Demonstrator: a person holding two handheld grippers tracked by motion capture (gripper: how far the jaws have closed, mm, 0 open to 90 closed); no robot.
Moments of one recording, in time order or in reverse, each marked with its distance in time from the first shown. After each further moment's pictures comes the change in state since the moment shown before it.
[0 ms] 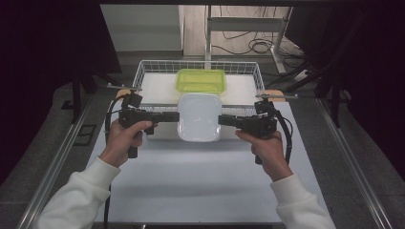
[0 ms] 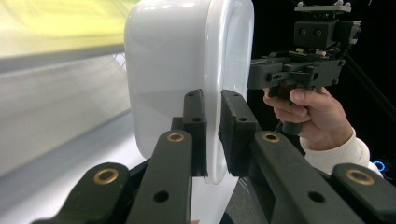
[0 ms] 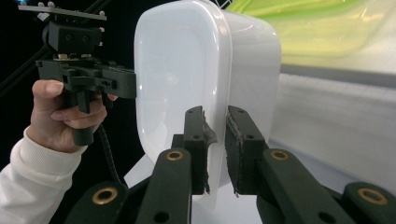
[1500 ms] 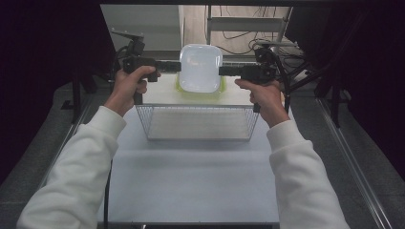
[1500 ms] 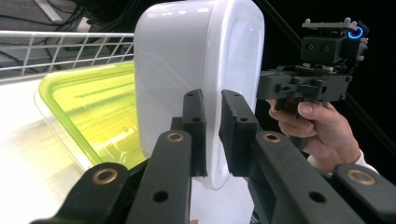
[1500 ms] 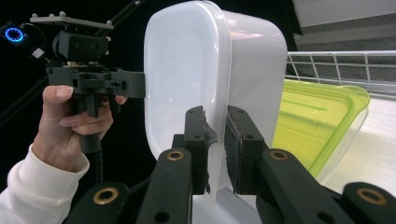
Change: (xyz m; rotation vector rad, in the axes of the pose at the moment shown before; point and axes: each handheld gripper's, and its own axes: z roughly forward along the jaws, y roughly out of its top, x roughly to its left) left arm 0.039 0.119 0.005 -0.052 -0.001 -0.016; right arm -0.025 0.116 0.018 -0.034 -0.014 0.005
